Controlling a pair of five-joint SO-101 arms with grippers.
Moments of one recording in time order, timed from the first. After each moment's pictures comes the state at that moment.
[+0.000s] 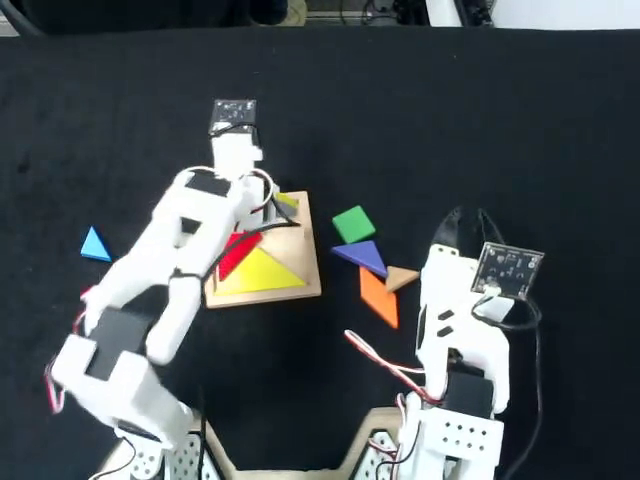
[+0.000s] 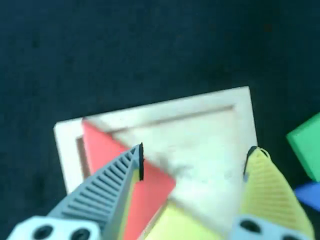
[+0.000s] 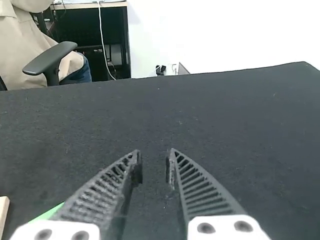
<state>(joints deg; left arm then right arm) 10.6 8.4 22.0 42.2 11.0 12.7 -100.3 96.9 24.9 0.4</state>
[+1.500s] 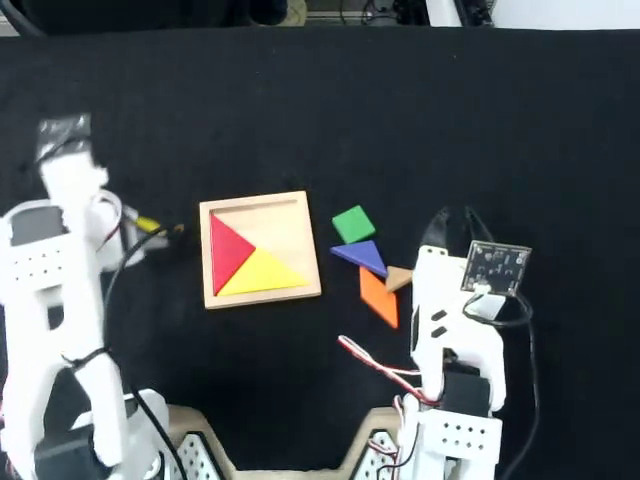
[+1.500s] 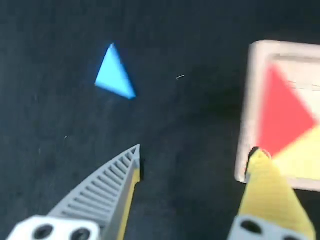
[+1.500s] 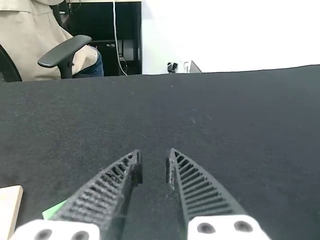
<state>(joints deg) -21.9 -27.0 33.4 72.8 -4.8 9.6 -100.3 96.9 25.6 1.0</state>
